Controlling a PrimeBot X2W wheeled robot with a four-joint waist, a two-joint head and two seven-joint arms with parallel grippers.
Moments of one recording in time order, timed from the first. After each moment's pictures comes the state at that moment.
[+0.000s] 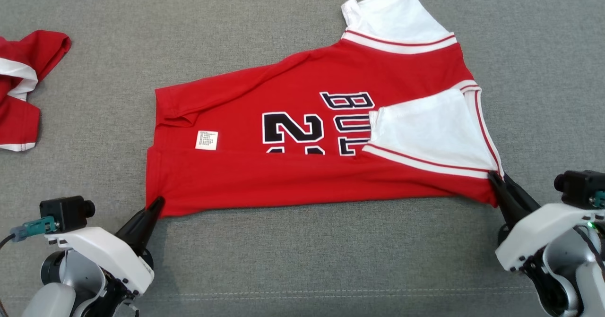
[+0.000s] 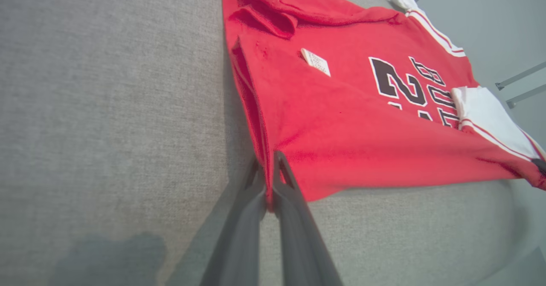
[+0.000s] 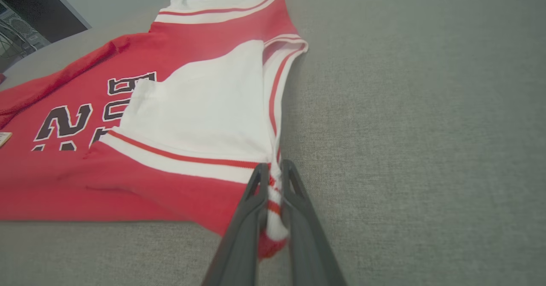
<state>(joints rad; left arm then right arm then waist) -0.19 0.36 -0.21 0.27 -0.87 -0.11 0.20 -0.24 -0.16 0.04 0.24 0.42 0.13 0.20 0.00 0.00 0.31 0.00</state>
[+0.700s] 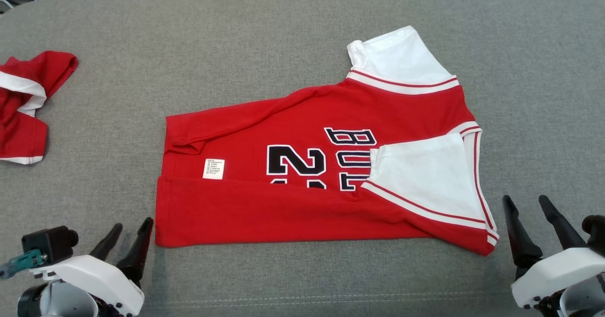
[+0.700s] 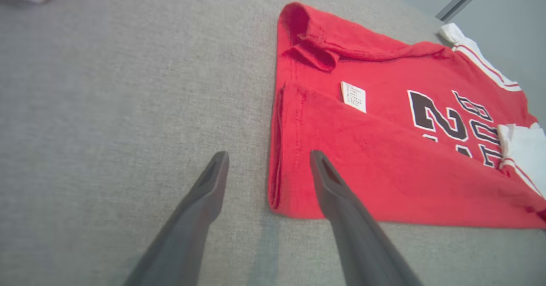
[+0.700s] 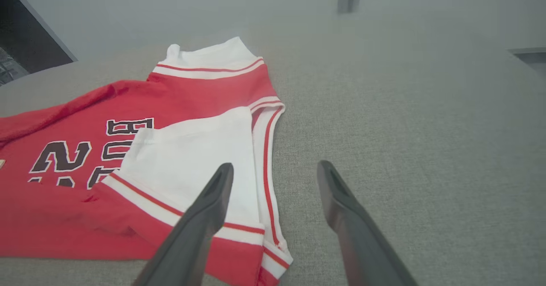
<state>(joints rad) -0.04 0.39 -0.19 0.14 -0.81 0.04 0.16 0.01 -0.08 -0.10 -0.03 0.29 0.13 0.18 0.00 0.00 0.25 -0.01</state>
